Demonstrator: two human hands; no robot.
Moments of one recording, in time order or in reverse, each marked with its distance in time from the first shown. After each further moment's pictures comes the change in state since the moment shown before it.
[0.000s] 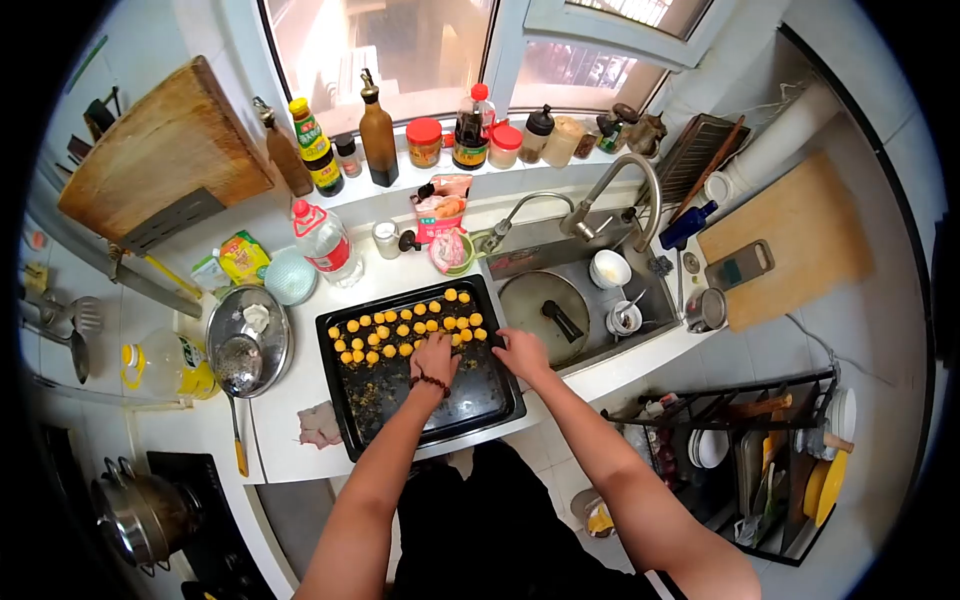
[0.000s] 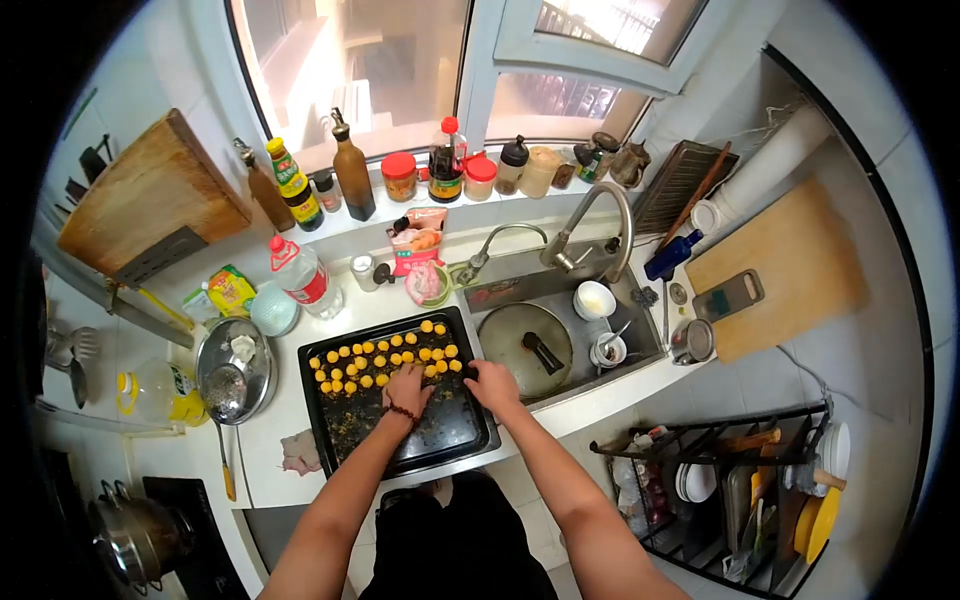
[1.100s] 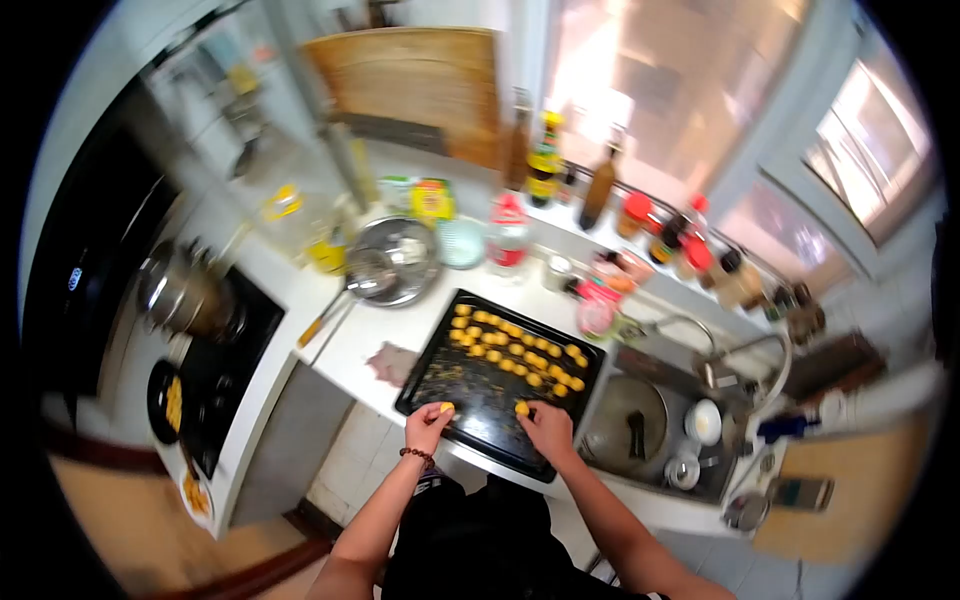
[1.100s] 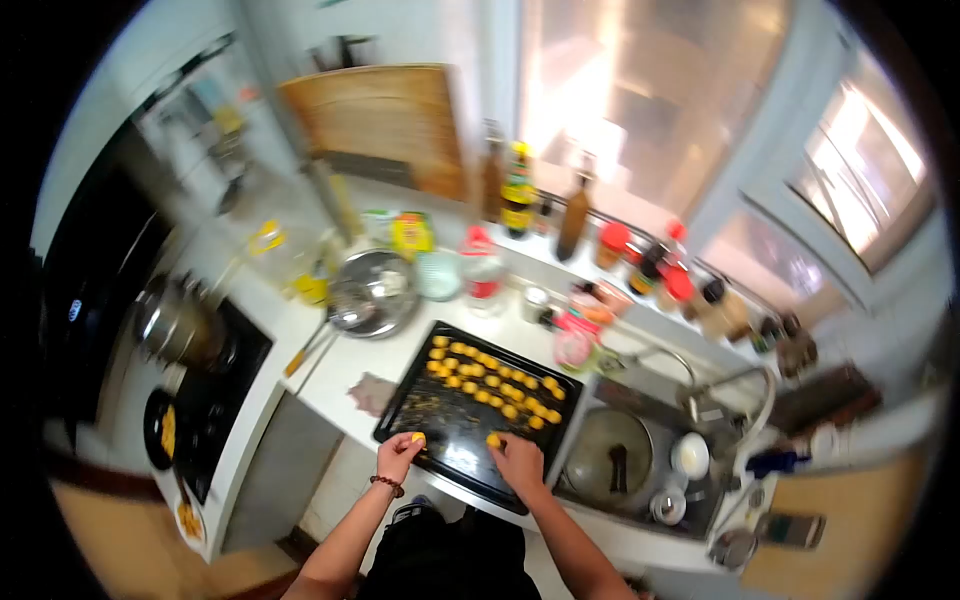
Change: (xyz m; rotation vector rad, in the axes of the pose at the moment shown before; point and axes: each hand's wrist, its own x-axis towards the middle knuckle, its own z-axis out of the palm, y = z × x) left_hand -0.196 -0.028 -0.009 -1.100 0.686 -0.954; right_hand -0.018 -0.065 0.021 0.194 -0.275 -0.495
